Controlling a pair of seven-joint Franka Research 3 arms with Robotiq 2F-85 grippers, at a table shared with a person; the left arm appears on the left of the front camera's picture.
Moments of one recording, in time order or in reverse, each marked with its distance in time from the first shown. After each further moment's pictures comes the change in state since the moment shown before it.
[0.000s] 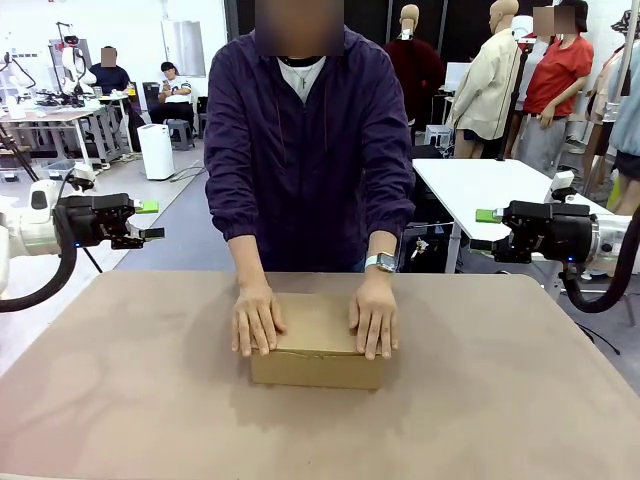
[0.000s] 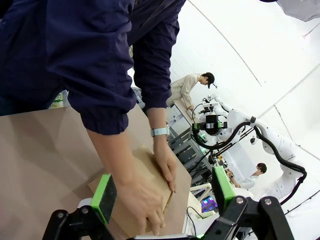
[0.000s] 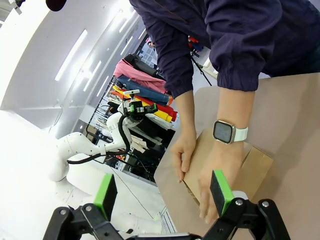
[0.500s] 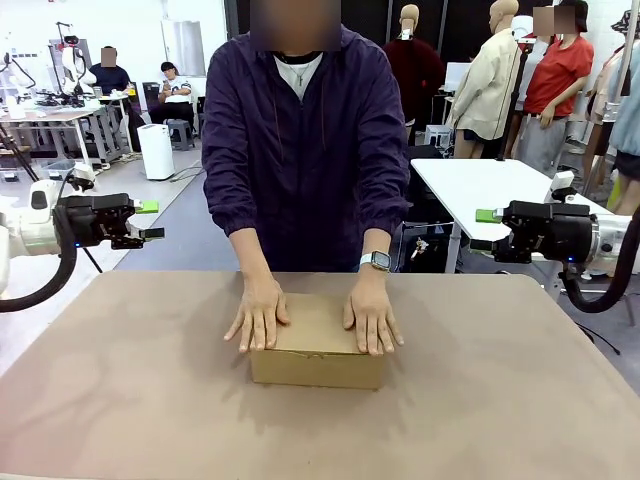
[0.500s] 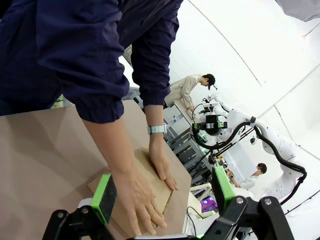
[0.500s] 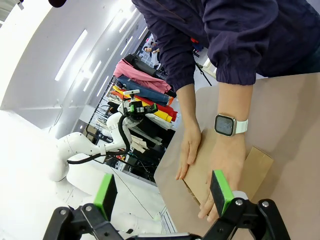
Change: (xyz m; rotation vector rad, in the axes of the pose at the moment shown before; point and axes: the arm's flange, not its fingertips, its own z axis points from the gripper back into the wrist) left arm 0.000 0.000 0.000 0.000 0.000 0.000; right arm 0.000 0.000 0.000 0.000 0.000 0.000
